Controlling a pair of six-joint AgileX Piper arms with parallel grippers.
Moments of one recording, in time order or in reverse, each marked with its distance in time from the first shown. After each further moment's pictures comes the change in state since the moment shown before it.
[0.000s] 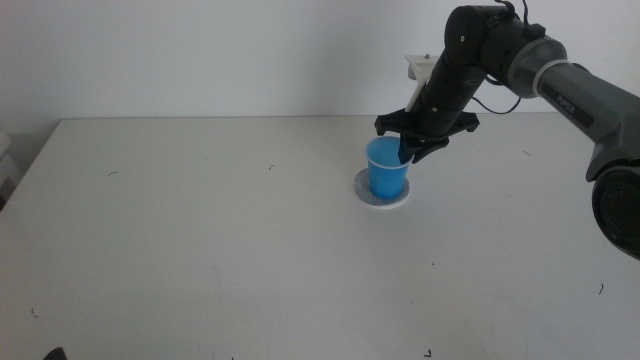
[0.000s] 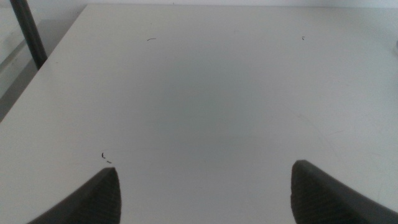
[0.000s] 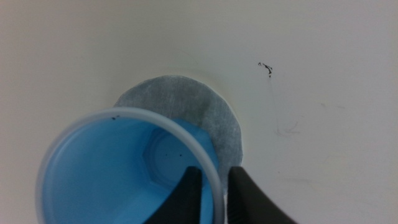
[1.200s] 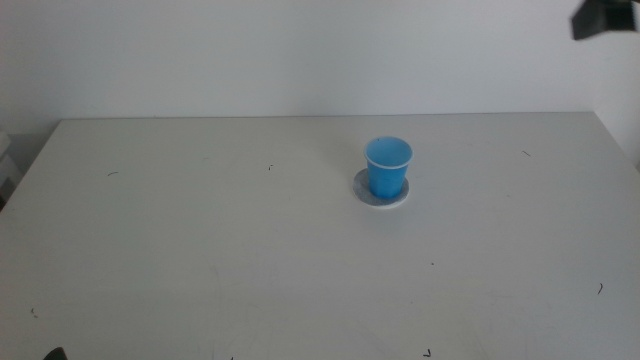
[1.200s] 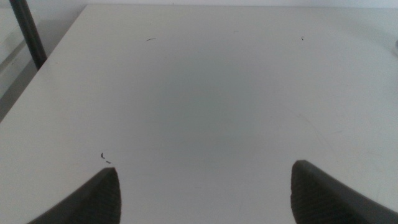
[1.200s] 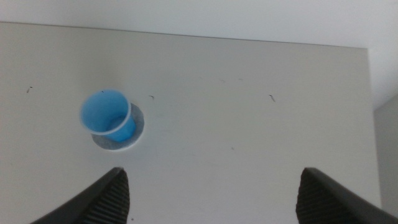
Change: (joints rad) left arm 0.000 0.000 0.000 0.000 0.000 0.000; right arm -0.151 -0.971 0.625 -0.160 -0.110 -0.008
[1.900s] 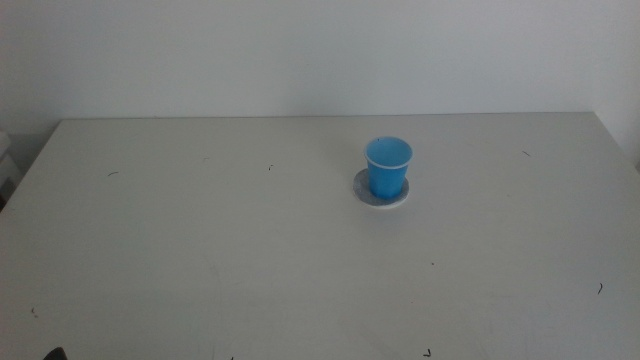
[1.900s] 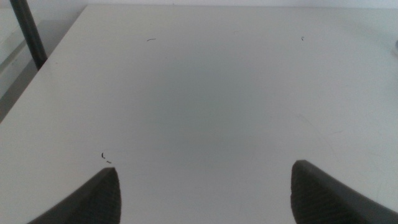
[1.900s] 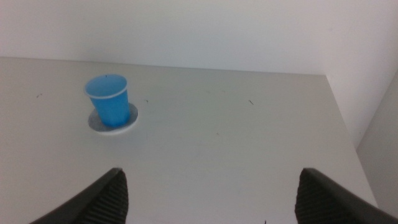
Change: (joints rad) left arm 0.000 0.000 0.000 0.000 0.000 0.000; right arm -0.009 -1.026 1.118 -0.053 -0.544 0.000
